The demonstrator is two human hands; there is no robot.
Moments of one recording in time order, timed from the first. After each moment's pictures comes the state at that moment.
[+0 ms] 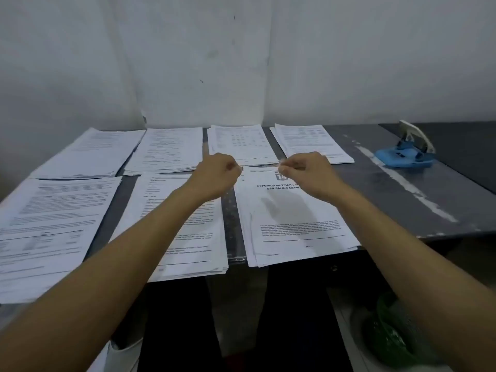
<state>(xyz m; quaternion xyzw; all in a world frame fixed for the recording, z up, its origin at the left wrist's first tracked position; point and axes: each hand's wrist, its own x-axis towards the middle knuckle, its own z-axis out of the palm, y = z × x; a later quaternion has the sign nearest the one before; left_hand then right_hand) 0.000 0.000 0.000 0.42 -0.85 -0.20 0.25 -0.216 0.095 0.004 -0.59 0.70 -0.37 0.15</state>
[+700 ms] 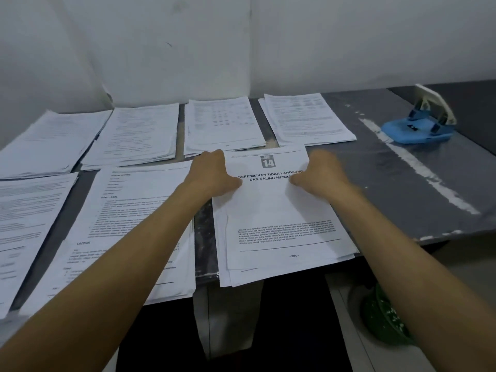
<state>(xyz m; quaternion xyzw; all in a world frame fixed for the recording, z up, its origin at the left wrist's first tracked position) -0.073 -0.038 -0.039 0.53 -0.83 -0.13 0.08 -0.285 0.060 -0.044 -0.48 0.84 -0.23 0.11</state>
